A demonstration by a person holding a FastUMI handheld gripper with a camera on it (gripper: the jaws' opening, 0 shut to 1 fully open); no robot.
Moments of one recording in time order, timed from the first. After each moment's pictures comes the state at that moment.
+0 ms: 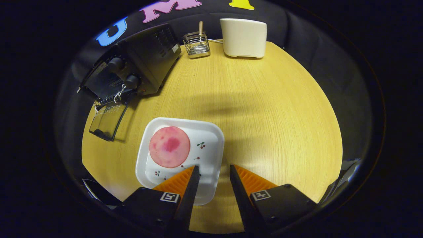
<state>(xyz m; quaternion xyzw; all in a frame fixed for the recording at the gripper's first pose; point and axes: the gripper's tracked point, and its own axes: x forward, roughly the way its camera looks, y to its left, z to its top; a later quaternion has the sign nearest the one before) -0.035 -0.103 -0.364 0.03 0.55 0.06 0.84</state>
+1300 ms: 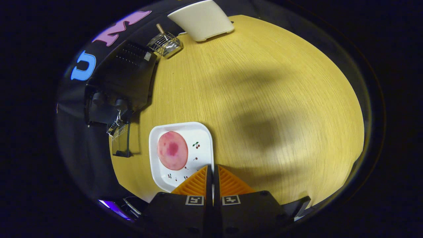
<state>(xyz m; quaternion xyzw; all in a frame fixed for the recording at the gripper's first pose) -0.052 -0.105 -0.370 0.23 0.61 0.04 0.76</state>
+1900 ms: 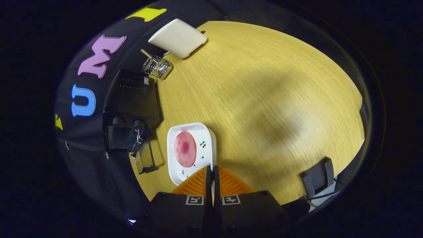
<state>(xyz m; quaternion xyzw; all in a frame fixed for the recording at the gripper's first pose) -0.075 -0.101 -0.318 0.37 0.55 -0.02 0.75</state>
